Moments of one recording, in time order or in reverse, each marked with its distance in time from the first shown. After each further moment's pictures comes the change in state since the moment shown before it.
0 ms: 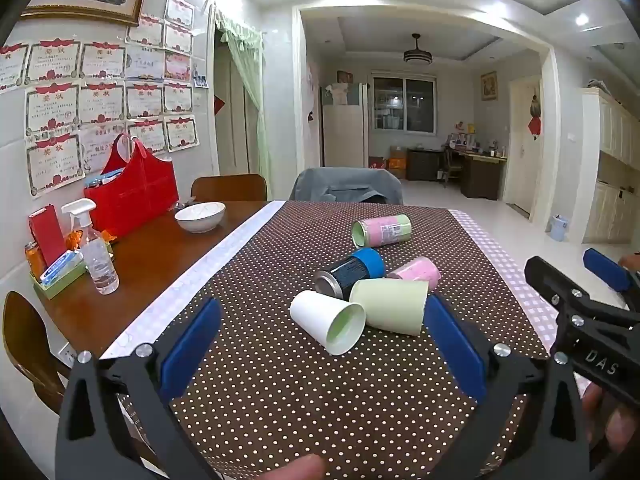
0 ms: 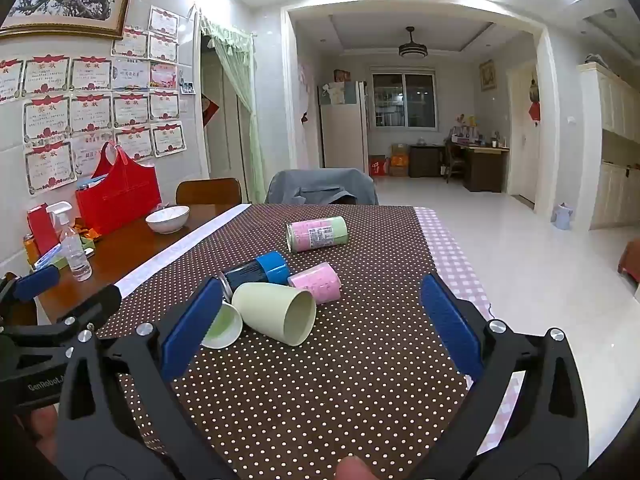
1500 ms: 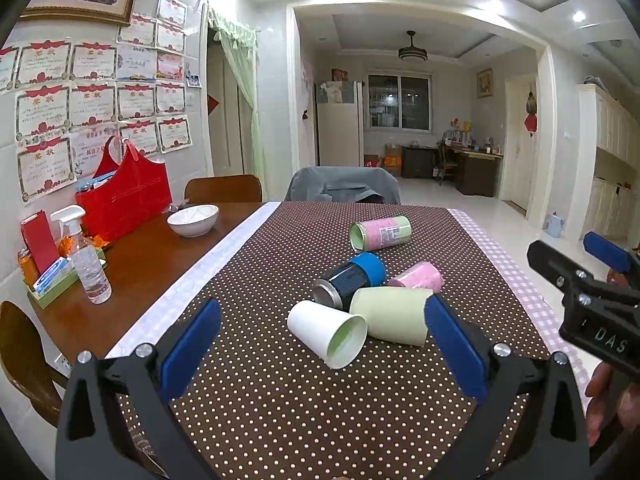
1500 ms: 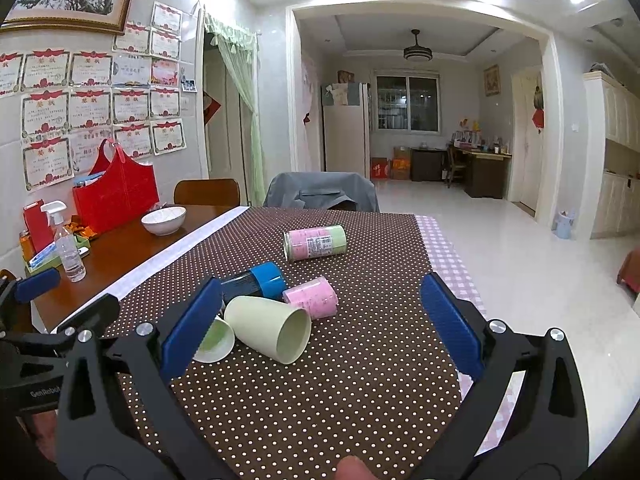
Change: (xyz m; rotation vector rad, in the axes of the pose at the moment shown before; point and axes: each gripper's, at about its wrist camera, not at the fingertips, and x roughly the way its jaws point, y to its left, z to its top) left arm 0.024 0.003 0.012 0.014 0.008 -0.020; right arm 0.025 0.000 0.019 -0.035 0.005 -0.003
